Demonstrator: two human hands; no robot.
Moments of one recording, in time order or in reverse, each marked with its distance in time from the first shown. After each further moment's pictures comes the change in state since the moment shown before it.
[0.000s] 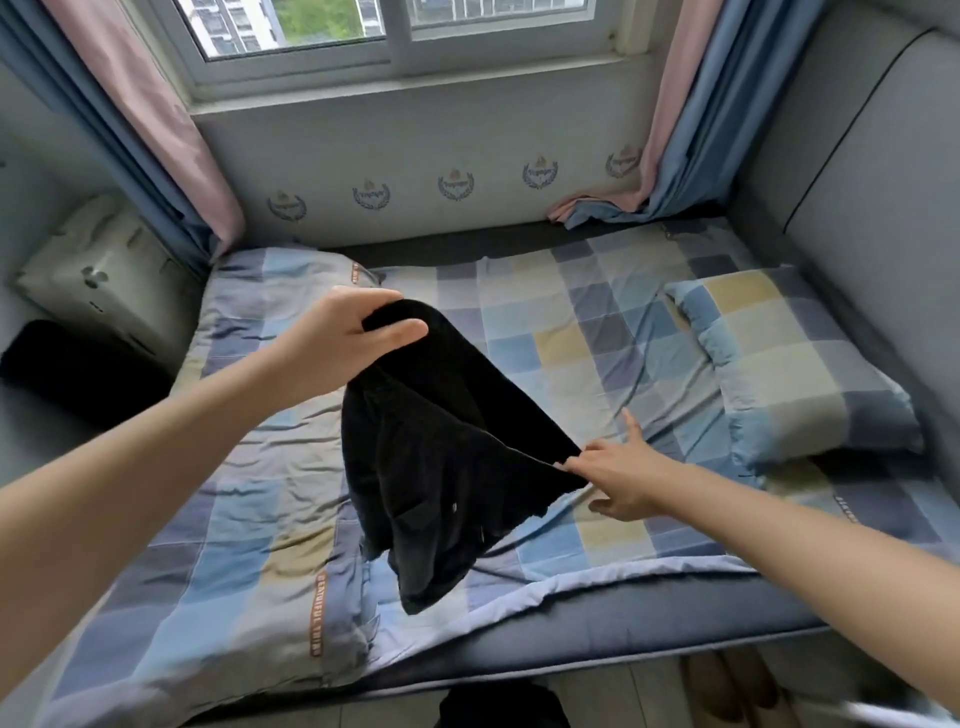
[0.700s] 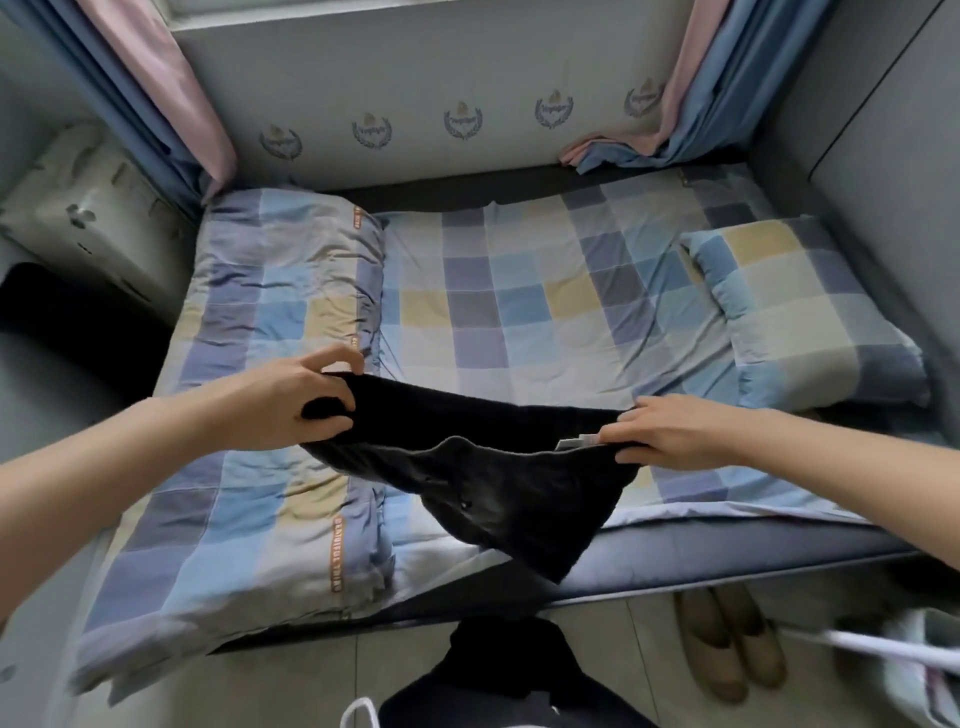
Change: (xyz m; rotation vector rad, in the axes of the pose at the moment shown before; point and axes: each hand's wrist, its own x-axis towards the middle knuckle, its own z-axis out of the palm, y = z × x) left_hand -0.100 -0.124 -0.015 0.515 -0.498 0.130; right_hand -0.027 -0.003 -0.011 -0.005 0.097 -0.249
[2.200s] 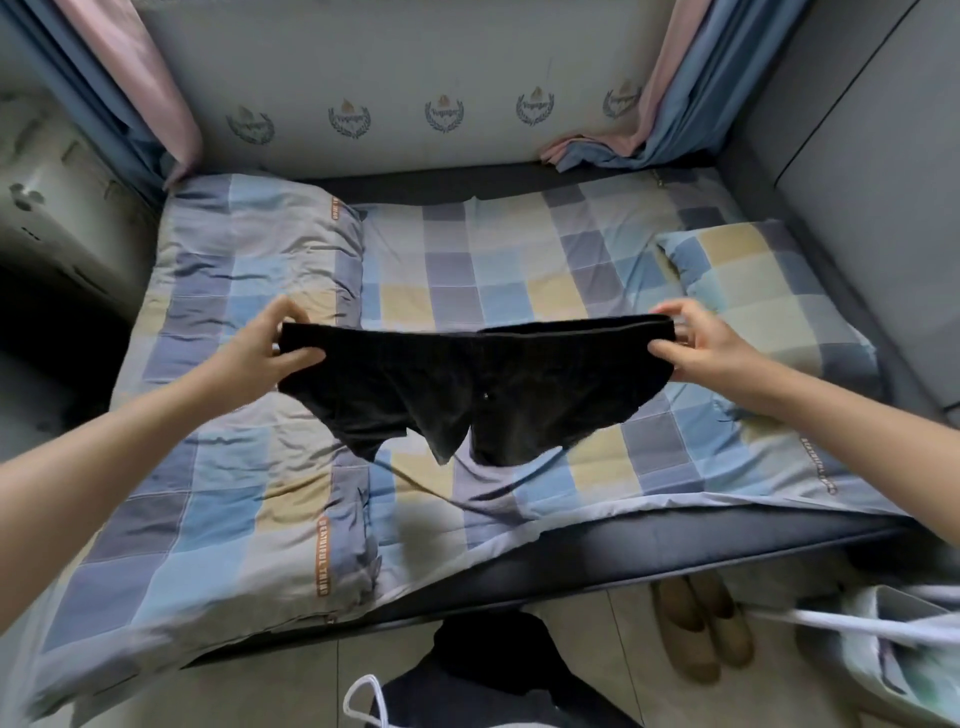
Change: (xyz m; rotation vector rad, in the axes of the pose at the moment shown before) left_hand 0.018 -0.075 0.036 -0.755 0.342 -0.445; right_hand -0.006 0.008 -0.051 1.270 0.645 0.547
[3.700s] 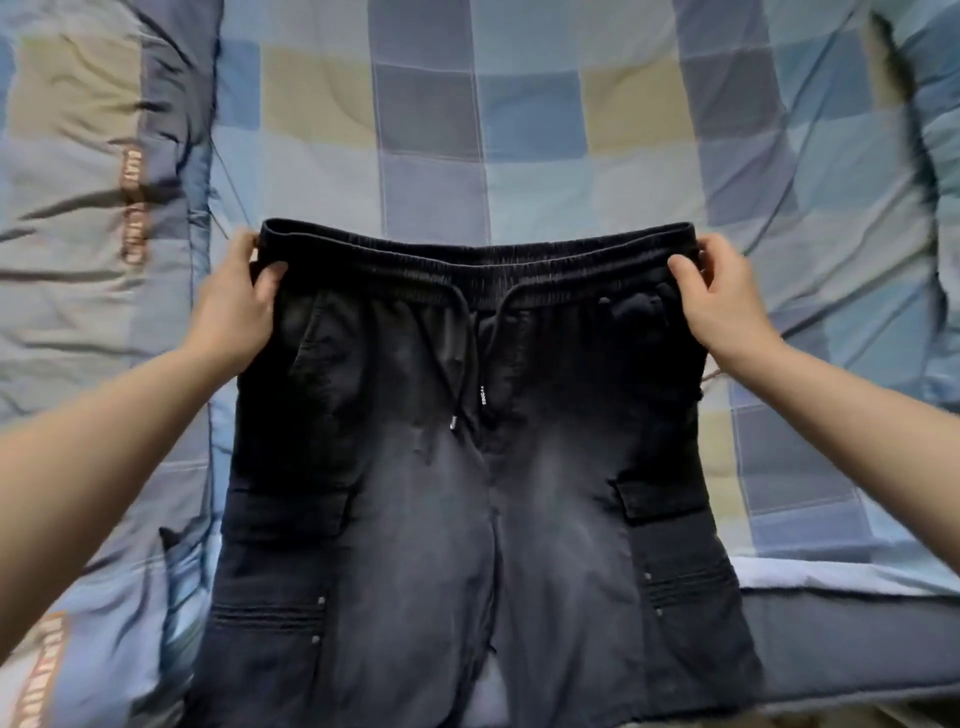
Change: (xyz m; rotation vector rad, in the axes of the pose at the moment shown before) left_hand 0.288 -0.317 0.335 0.162 0.251 -0.315; right_hand 0.380 0.402 0.102 -0.303 0.324 -0.023
